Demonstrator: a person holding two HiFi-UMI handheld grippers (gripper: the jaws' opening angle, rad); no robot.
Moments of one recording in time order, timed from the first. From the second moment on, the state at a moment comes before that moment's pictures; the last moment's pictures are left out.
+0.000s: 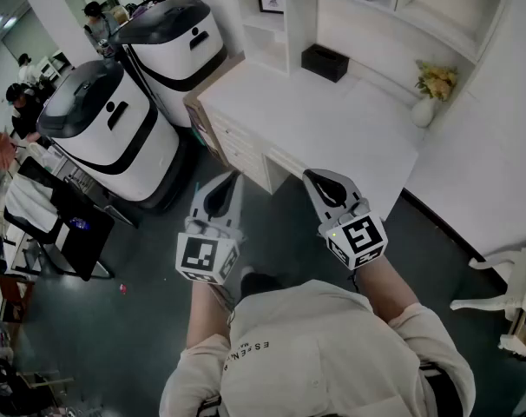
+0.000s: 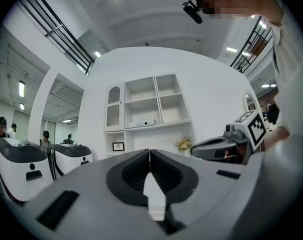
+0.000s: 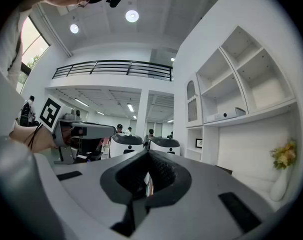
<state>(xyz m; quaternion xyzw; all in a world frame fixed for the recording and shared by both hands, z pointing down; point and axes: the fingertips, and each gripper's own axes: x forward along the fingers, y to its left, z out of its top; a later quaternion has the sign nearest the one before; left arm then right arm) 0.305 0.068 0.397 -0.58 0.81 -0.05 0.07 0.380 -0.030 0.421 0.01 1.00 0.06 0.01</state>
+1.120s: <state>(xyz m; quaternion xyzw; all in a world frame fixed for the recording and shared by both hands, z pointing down) 0.277 0.044 0.389 -0.58 0.81 -0.04 0.08 0.353 -0.051 0.425 0.00 1.00 0.03 0.00</state>
